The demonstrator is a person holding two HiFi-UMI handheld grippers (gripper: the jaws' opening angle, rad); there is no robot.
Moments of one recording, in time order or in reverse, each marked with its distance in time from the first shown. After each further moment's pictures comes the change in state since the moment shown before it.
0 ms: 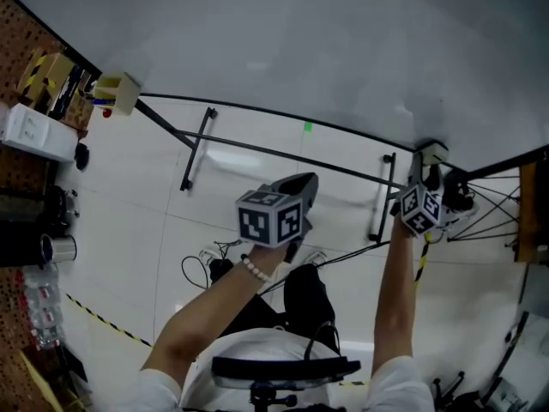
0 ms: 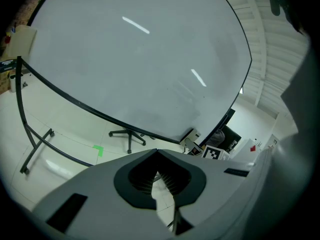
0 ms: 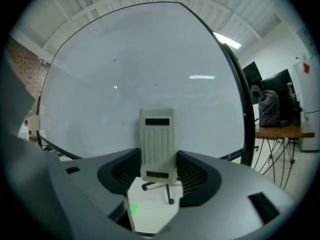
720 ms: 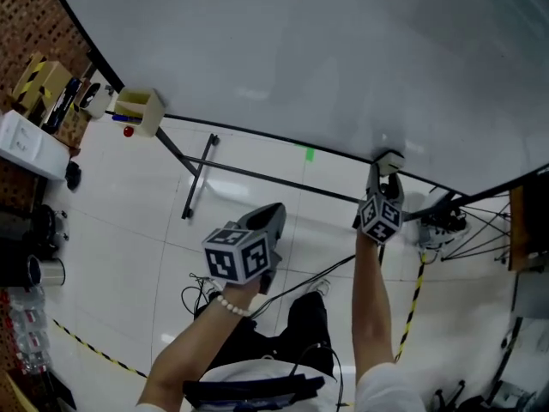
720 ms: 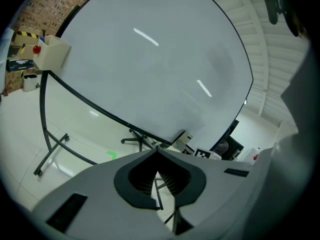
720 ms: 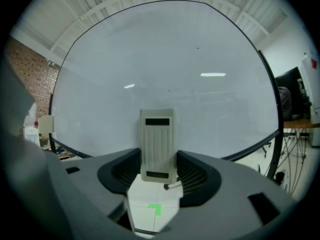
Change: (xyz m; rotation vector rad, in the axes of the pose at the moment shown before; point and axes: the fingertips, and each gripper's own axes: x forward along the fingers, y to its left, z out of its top) left arm -0.132 0.117 0.033 -0.060 -0.100 0.024; right arm -0.004 0.217 -0.021 -0.023 0.006 0.088
